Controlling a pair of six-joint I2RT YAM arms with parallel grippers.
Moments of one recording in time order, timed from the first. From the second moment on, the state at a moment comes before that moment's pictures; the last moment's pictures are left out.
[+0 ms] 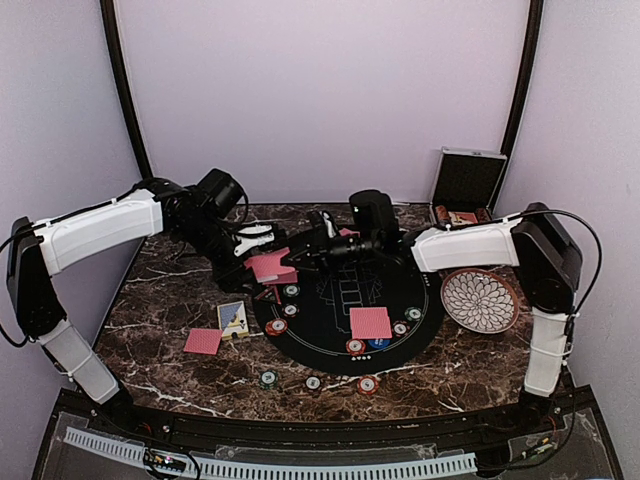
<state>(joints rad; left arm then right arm) -0.62 1.60 1.38 -0.93 0.24 0.60 0.82 1.95 1.33 0.31 -0.73 1.14</state>
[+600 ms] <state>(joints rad) -0.62 1.59 1.33 -0.92 0.17 0.60 0.66 1.84 1.59 -0.50 -0.36 0.68</state>
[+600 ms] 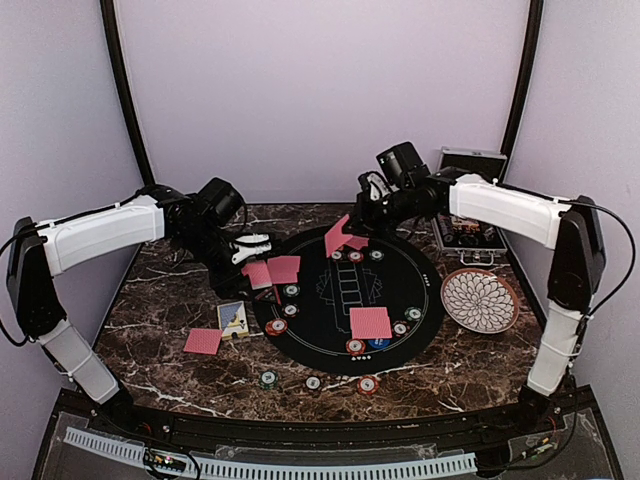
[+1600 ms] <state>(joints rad) -0.62 1.58 1.32 -0.92 0.15 0.59 0.84 2.41 2.23 -1.19 0.53 0.45</state>
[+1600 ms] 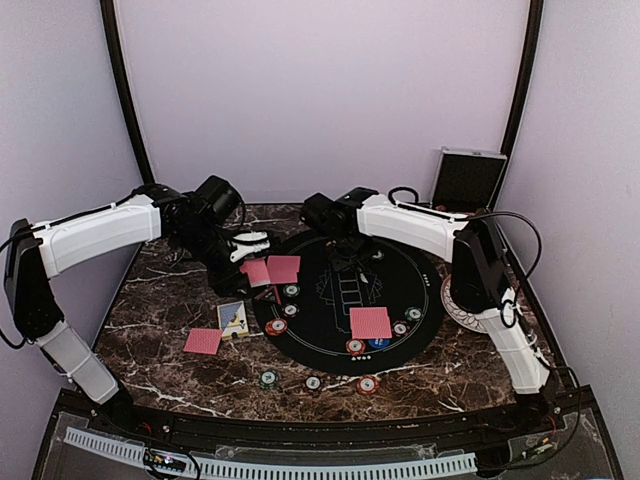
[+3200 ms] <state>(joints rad) -0.62 1.57 1.32 -0.92 0.17 0.59 0.63 2.10 1.66 -0.51 -0.27 0.57</state>
